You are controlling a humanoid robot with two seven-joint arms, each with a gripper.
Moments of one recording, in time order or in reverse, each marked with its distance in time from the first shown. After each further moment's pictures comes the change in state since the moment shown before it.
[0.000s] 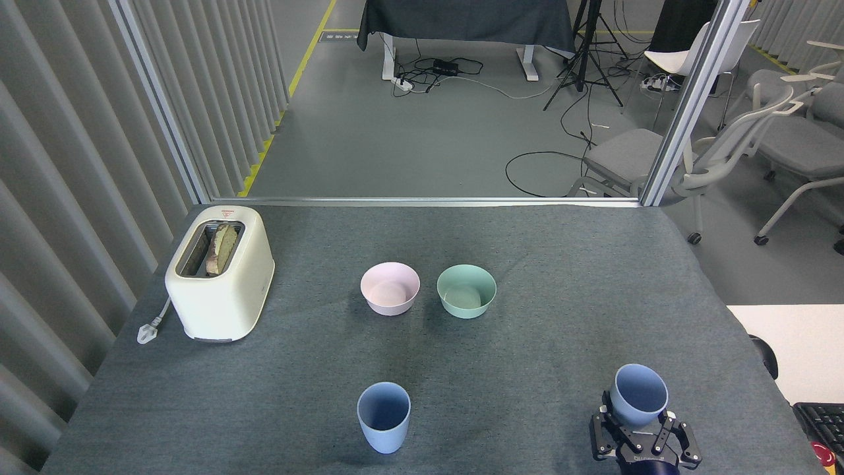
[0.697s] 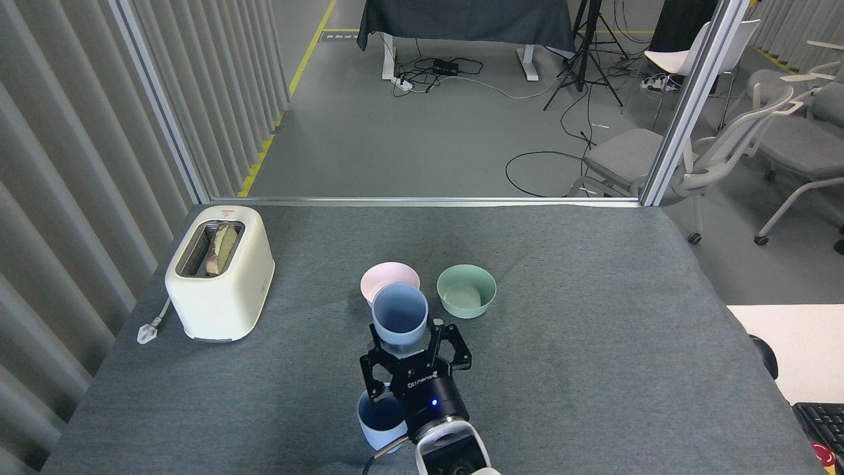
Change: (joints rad) left arm -0.014 -0.010 -0.002 0.013 0.008 0.002 0.008; right arm -0.225 0.297 0.570 -0.132 0.201 0.159 0.288
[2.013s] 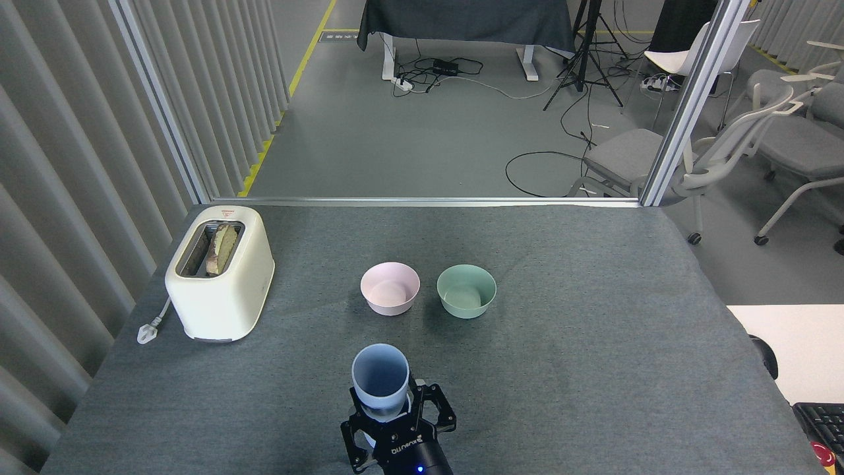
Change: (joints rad) left arm 0.000 0.000 0.002 0.010 0.017 0.002 0.001; right arm 0.175 0.007 0.056 -0.052 0.026 -0.010 0.004
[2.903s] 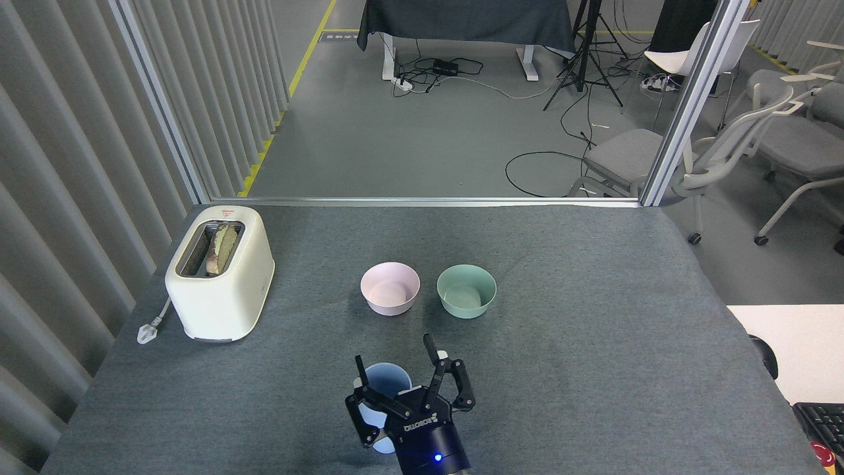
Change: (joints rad) left arm 0.000 0.000 0.003 0.000 0.012 0.001 0.000; right arm 0.006 -0.007 -0.044 -0.111 -0.024 0.007 -0.216
